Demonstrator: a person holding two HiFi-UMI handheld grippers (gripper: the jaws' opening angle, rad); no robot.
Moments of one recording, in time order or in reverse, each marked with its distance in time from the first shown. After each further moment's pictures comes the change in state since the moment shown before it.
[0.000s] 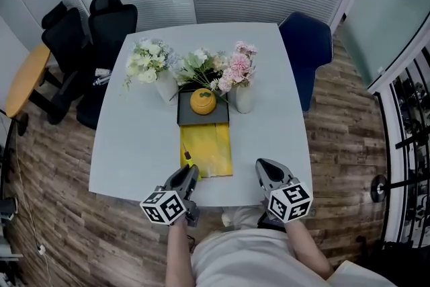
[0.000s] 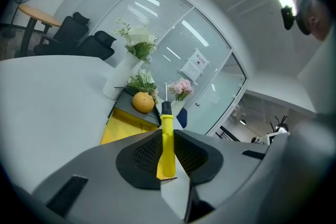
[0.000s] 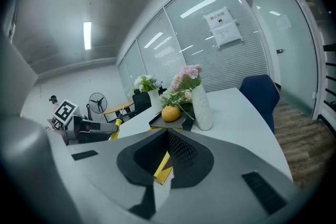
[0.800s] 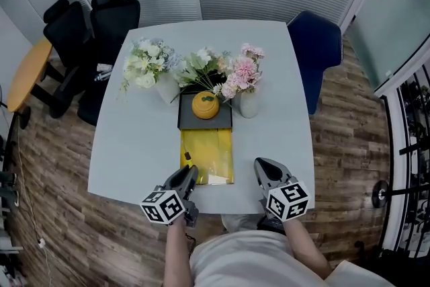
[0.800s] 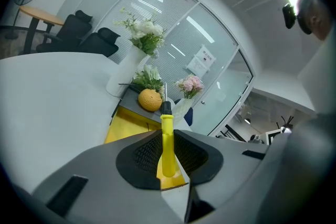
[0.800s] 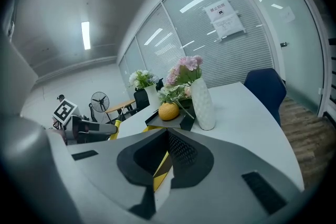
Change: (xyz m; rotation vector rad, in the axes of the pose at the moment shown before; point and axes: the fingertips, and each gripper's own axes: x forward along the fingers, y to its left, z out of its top) left arm 0.028 0.022 0.003 -0.017 0.037 0.046; right arm 0.043 -0.021 0.000 0.017 0.036 0.036
